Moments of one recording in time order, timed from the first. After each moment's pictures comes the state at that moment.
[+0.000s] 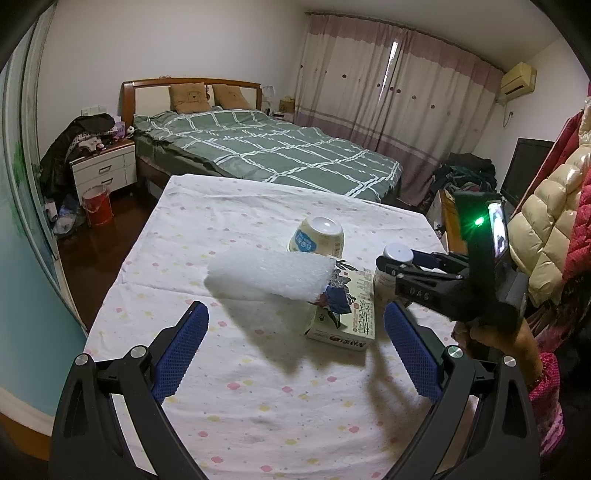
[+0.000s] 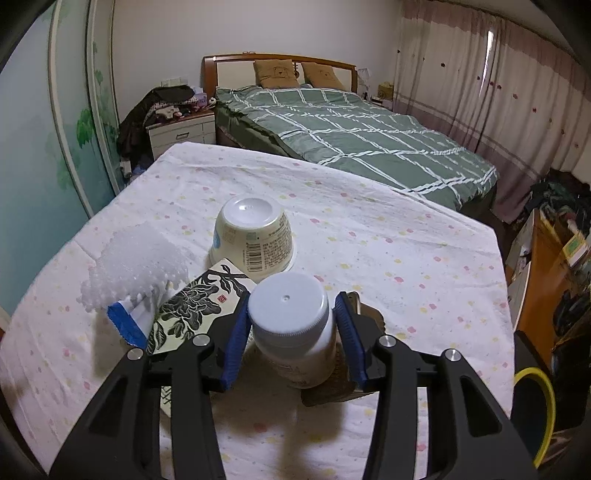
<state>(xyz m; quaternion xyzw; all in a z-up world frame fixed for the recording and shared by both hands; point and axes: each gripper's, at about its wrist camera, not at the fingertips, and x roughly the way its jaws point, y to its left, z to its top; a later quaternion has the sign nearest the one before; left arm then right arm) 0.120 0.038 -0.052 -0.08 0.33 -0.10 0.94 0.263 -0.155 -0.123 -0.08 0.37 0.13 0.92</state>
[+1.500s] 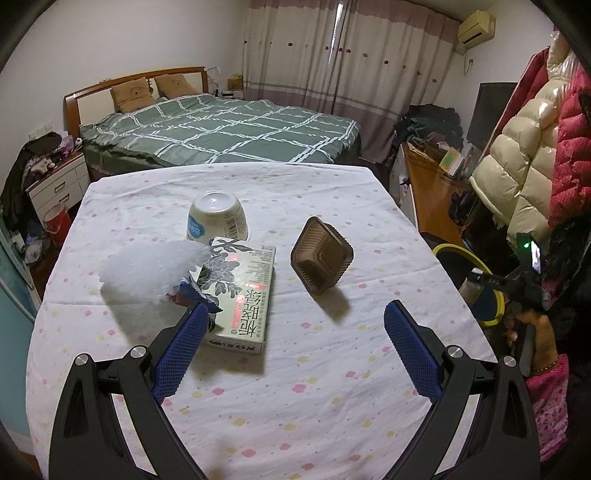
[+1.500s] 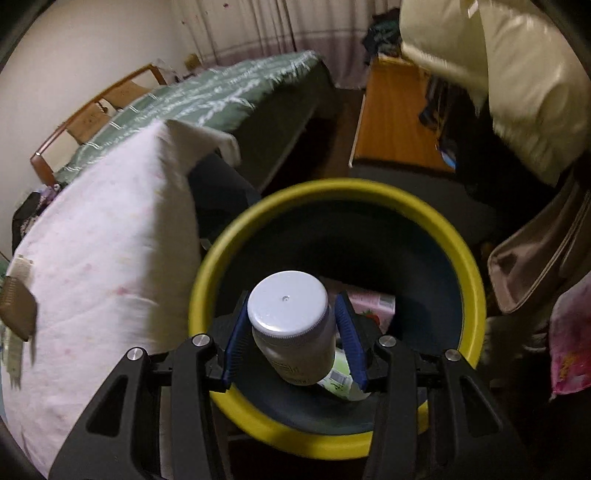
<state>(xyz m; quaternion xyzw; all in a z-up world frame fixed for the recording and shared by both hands) 0.148 -0.086 -0.066 0.00 0.37 -0.17 0.91 0.182 -0.518 -0.211 0.17 0.44 -0.14 0.87</state>
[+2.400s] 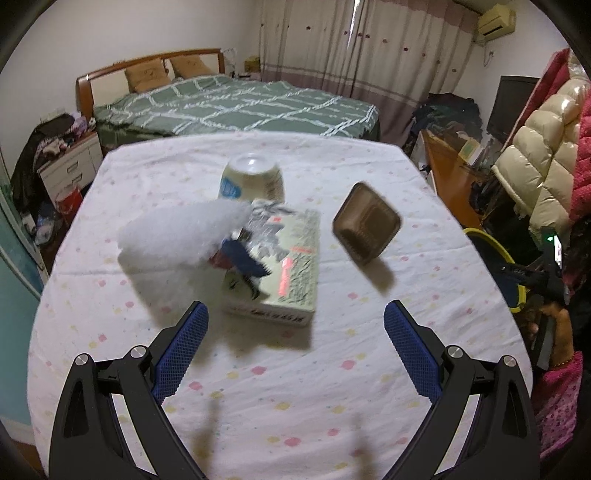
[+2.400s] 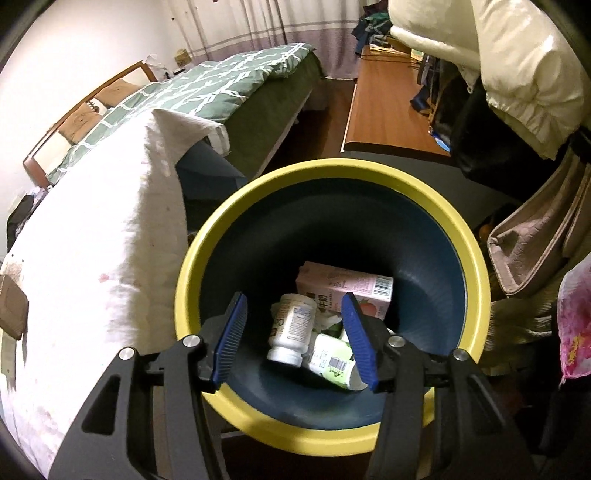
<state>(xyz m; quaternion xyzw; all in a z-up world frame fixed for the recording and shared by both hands) 0.158 -0.049 -0.103 -0.01 0.41 -0.14 0.90 0.179 -0.514 -0.213 0.17 0.44 -0.15 0.87</state>
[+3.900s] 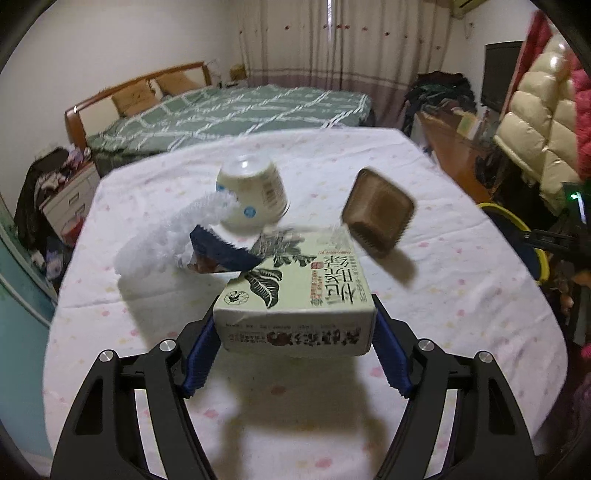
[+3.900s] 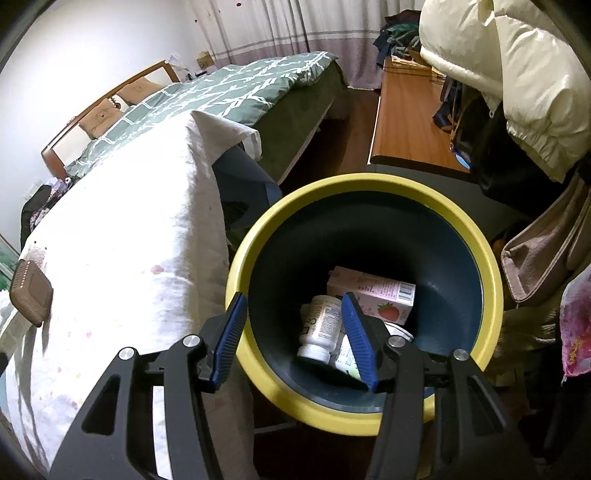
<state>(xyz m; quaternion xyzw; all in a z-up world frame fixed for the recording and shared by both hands) 0.165 -0.062 -0.109 0.07 0.38 -0.15 0.91 0.173 -0.487 -0.193 0.16 0.42 -0.12 0.88</state>
